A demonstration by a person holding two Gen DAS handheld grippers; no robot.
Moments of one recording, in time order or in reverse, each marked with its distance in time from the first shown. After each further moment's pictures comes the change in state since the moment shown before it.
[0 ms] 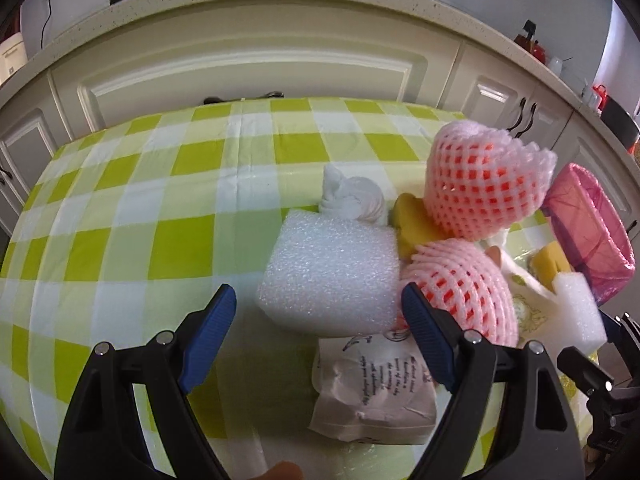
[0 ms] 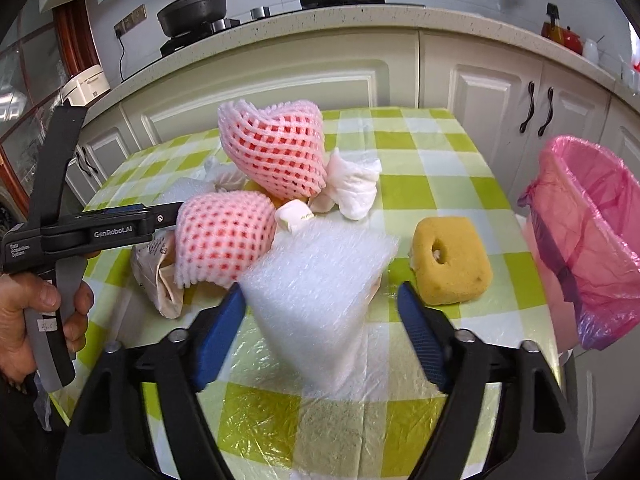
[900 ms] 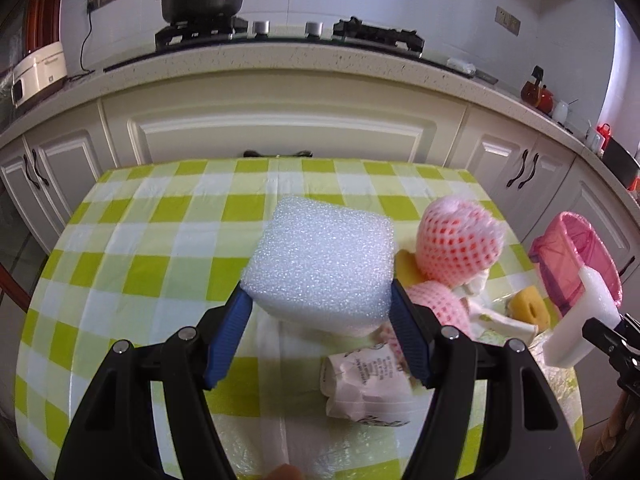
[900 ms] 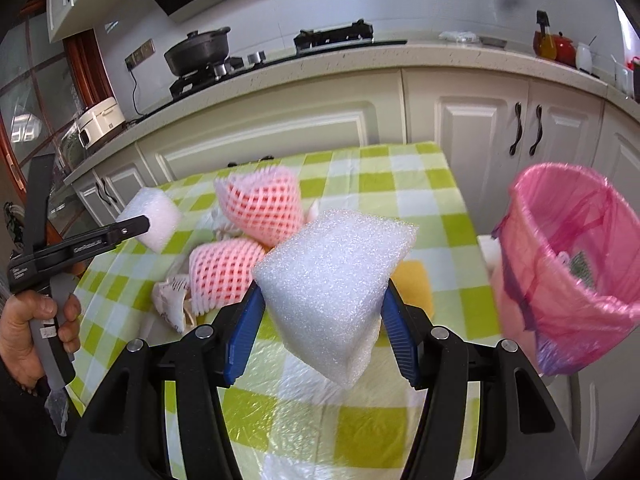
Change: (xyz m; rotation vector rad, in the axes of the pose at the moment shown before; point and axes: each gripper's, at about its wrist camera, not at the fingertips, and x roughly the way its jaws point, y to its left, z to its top) left arm -0.087 0.002 0.010 -0.056 -0.178 0.063; right arm -0.061 -0.044 0.028 0.024 -0.101 0.062
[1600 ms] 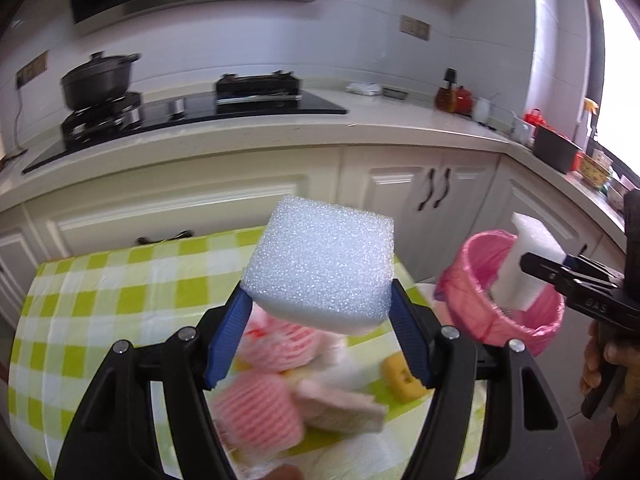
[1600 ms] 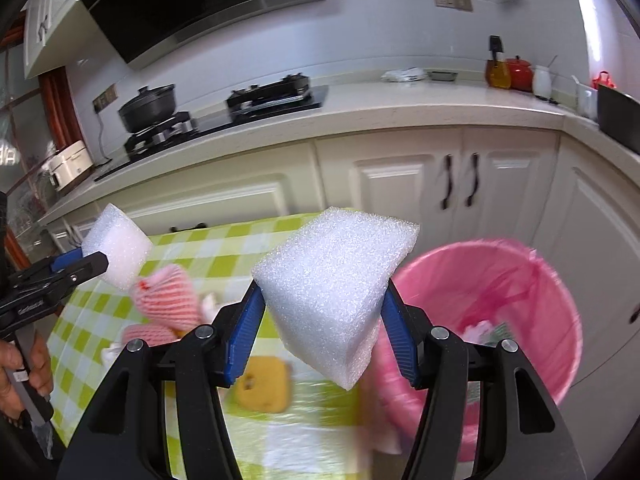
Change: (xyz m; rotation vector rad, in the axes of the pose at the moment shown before) left arm -0.019 -0.172 0.060 0.184 -0.111 -0.185; right arm -0.036 -0.128 0.082 0.035 -0.103 -0.105
